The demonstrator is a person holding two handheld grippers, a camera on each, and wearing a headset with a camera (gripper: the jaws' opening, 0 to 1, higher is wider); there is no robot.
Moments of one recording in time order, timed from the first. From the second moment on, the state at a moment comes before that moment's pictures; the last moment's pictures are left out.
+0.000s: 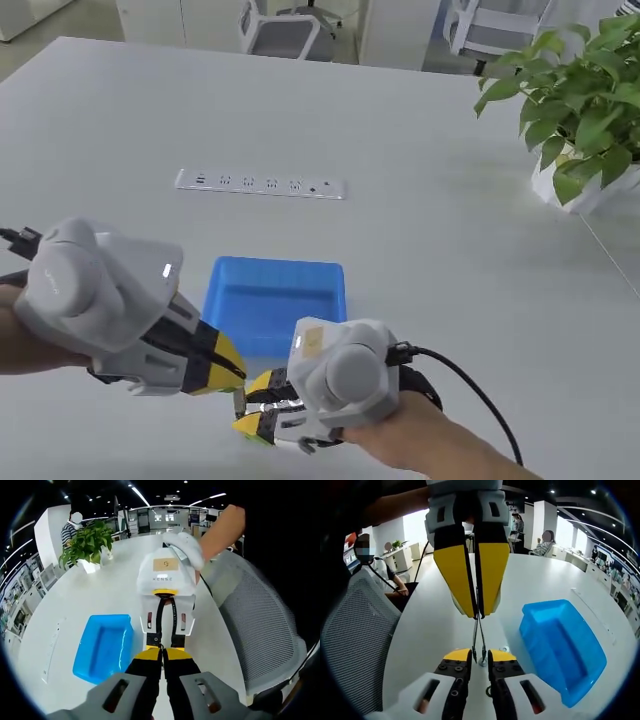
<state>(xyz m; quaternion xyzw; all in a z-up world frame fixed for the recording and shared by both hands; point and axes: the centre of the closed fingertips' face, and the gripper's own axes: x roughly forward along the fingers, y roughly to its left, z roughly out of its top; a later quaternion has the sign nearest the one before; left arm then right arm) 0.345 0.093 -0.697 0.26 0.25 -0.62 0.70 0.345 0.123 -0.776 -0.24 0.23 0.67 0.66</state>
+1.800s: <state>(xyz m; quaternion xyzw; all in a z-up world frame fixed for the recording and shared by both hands) 0.345 0.091 -0.663 0.28 0.24 -0.62 0.69 0.349 0.115 -0.742 -0.26 0.22 0.67 0.67</state>
